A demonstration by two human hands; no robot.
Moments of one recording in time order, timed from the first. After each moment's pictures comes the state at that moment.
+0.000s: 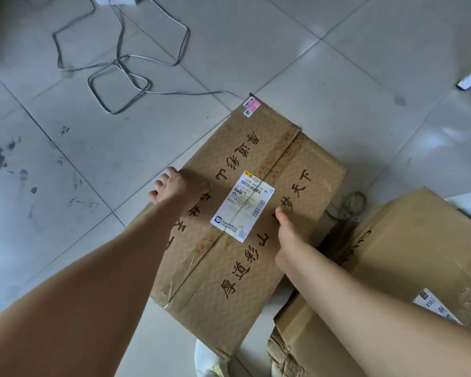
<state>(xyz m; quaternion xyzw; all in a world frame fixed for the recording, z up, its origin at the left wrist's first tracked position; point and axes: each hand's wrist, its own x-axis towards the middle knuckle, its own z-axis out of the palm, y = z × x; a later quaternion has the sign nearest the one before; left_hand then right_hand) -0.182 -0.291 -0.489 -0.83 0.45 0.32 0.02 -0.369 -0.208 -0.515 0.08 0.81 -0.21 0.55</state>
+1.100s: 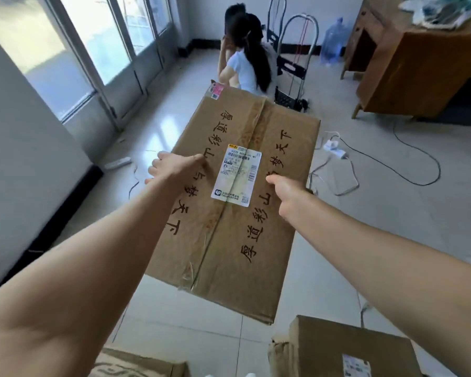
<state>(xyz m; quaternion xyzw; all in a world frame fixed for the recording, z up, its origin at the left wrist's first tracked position) -0.039 0.073 0.060 -0.93 -0.02 0.14 -0.32 -0.179 -0.081 0.007 -0.46 0.58 -0.10 0.67</state>
